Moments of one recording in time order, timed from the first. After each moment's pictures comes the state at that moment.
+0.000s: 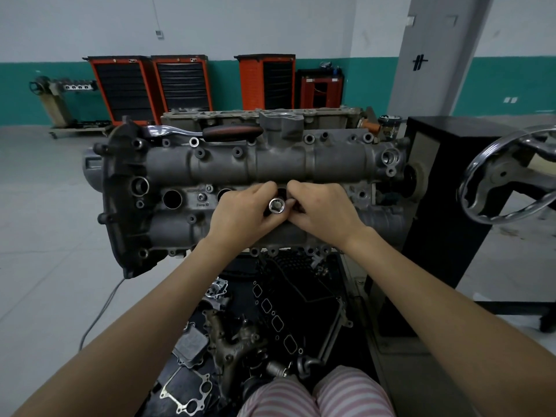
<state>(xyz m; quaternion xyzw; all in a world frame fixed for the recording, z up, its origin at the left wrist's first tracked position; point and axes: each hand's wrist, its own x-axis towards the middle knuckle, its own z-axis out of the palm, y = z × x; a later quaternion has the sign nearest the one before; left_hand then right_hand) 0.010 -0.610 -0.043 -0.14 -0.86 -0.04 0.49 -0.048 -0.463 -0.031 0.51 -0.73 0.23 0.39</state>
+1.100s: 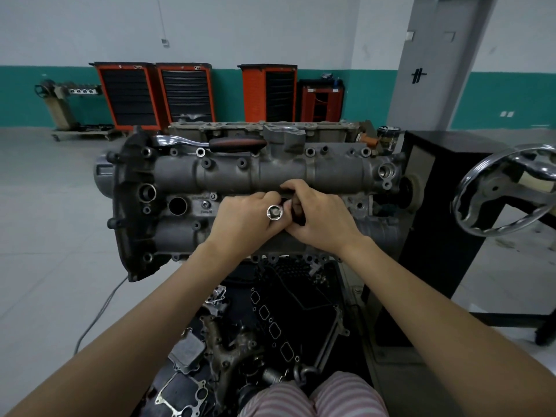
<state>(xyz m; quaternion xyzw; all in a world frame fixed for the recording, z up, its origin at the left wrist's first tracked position) 0.026 -0.599 -0.027 -0.11 -0.86 -0.01 0.50 -0.047 -0.460 -0.031 0.49 -0.76 0.27 0.33</state>
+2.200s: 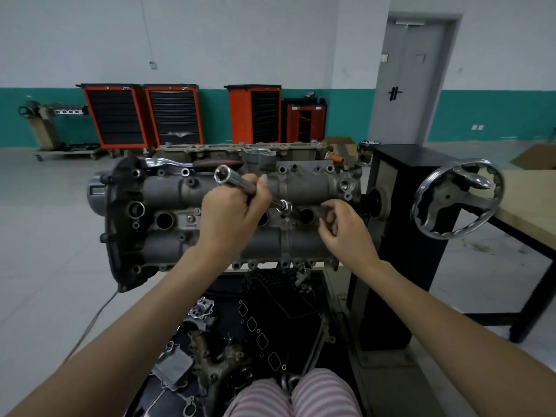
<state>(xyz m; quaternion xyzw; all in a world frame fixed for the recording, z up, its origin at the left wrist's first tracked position) 0.054 -0.563 0.017 -0.13 -0.80 -0.23 0.54 -0.058 -0.388 -0.048 0.33 -0.82 0.37 0.28</state>
